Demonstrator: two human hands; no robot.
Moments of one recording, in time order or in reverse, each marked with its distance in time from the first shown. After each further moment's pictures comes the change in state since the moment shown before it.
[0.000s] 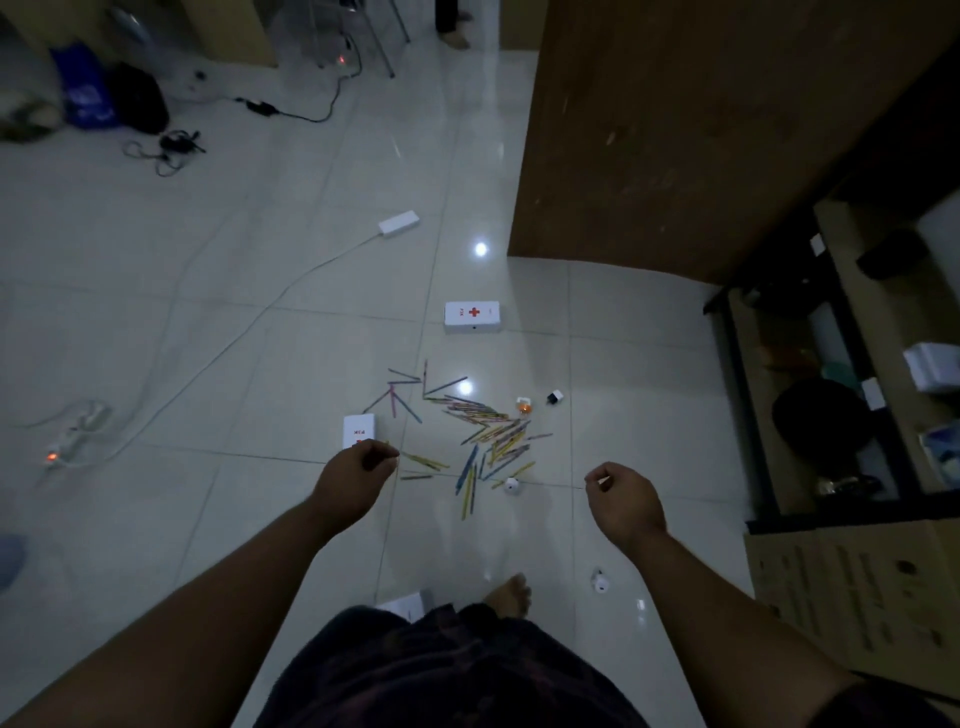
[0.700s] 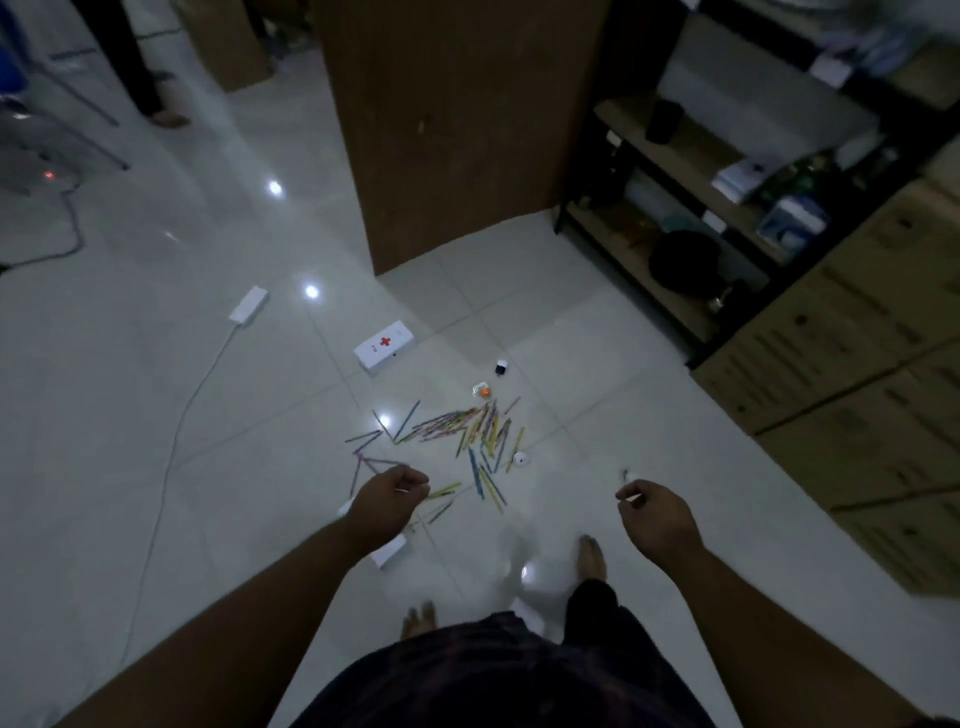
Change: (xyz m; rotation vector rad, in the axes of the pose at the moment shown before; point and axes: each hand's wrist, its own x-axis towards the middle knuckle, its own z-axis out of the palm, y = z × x) left_hand 0.132 -0.034 -0.111 0.241 -0.591 0.280; right_hand -0.170 -0.107 0.126 0.230 0.190 0.546
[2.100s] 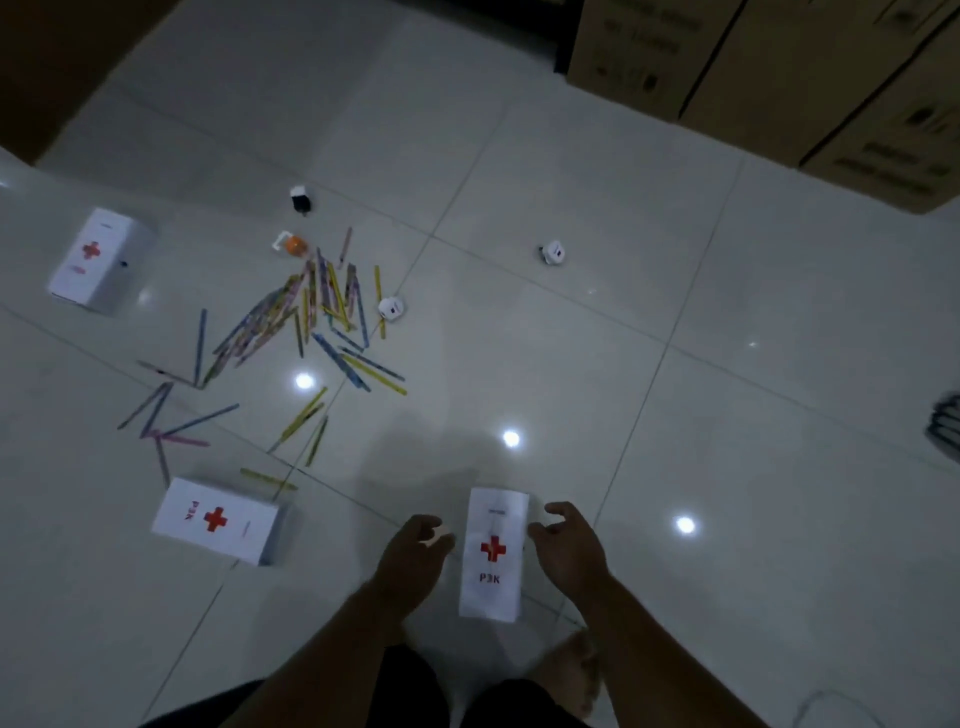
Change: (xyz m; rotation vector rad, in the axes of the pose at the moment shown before) left_hand 0.121 -0.349 0.415 0.274 -0.446 -0.225; right_hand 0.057 0.335 0.490 0.586 -0.073 0.520
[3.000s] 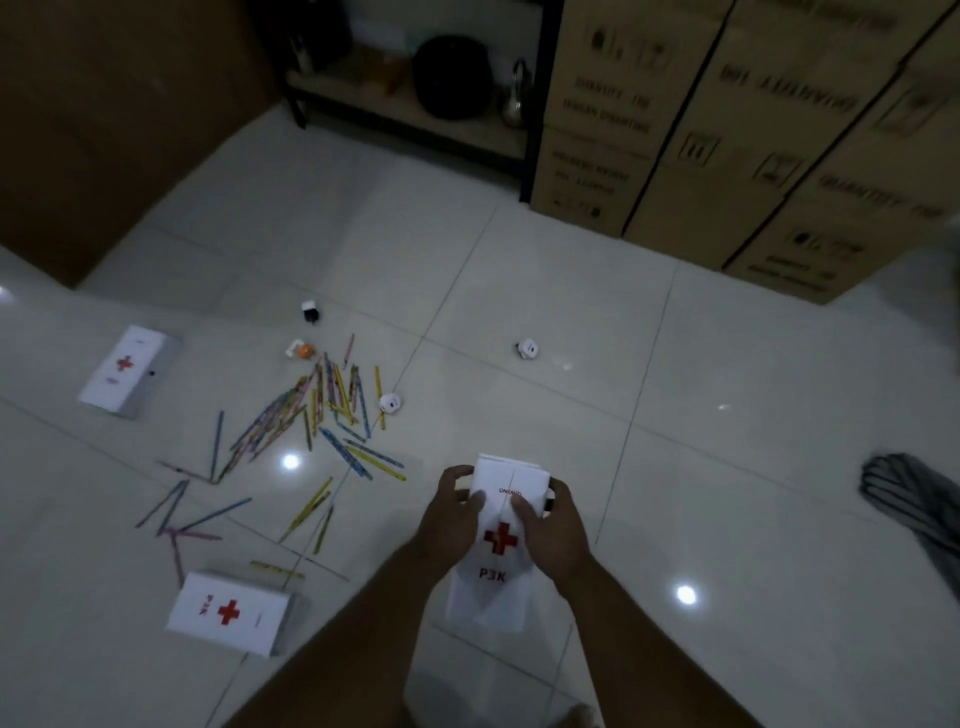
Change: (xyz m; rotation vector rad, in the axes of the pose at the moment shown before) left_hand -0.041 0.193 -0.048 -0.151 -0.021 0.305; right_hand -0.049 -0.151 -0.079 0.321 0.243 -0.230
